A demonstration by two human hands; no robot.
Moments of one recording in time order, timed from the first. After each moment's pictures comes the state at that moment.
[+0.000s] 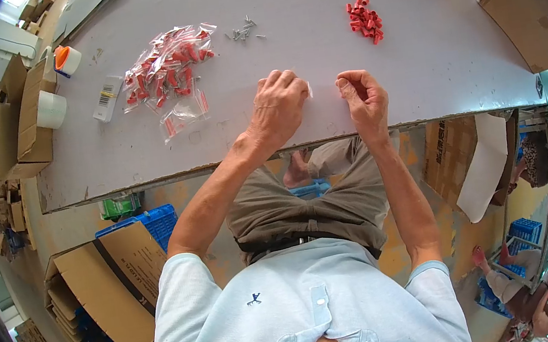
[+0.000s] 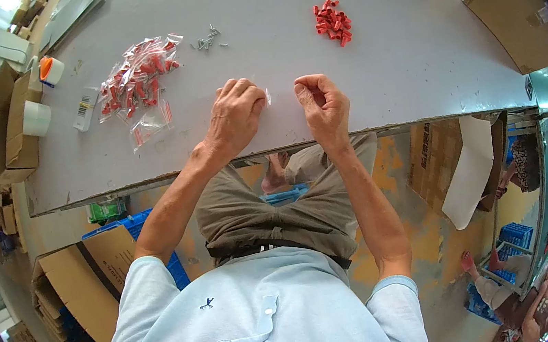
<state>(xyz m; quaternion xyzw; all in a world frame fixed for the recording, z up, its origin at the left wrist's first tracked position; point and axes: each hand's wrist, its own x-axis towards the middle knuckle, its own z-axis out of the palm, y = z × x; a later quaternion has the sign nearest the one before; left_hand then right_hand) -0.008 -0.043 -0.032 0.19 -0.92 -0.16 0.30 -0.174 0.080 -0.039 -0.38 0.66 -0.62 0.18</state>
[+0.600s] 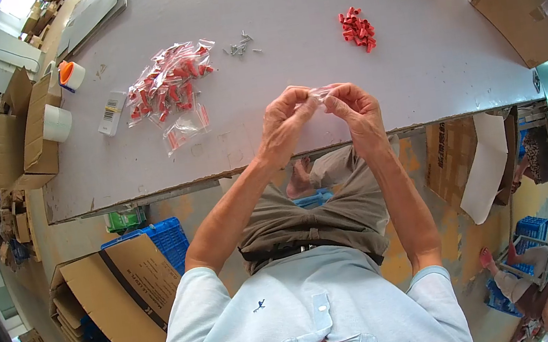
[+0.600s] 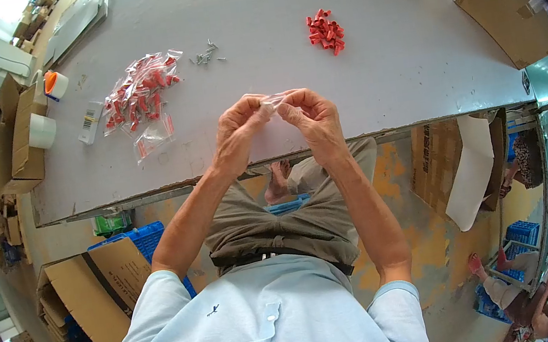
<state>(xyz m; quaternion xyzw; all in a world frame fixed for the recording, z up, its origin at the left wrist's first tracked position) -0.013 -0.014 -0.018 0.21 -0.54 -0.76 0.30 -0.162 0.088 -0.012 -0.34 0.50 -0.70 0.39</state>
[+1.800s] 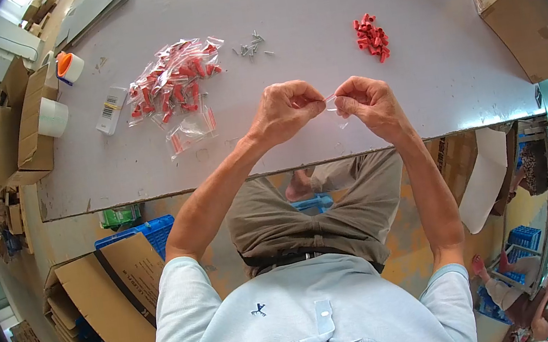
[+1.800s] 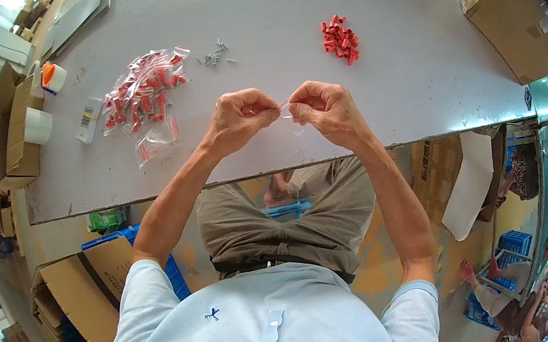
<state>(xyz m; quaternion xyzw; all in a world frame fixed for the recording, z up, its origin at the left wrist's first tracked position) -0.014 -0.072 -0.010 0.20 -0.75 -0.58 0.24 -0.201 0.059 0.025 -0.47 0.61 -0.48 0.42</state>
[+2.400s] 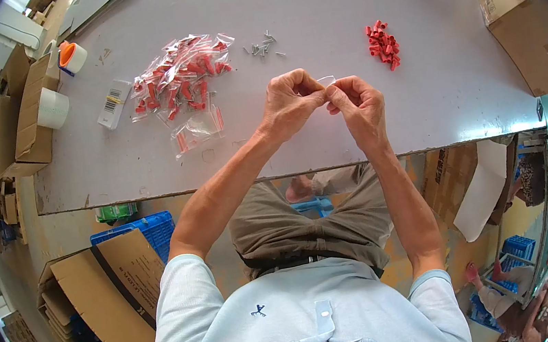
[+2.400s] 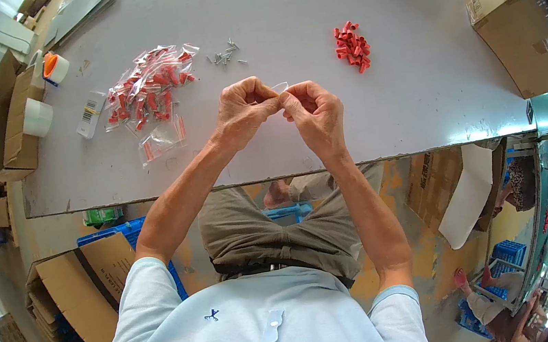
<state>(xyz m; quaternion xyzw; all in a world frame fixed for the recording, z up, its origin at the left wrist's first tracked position) -0.024 -0.084 -0.011 0.25 -0.65 -0.64 0.32 -0.156 0.026 -0.004 -0.39 0.64 -0.60 0.28</state>
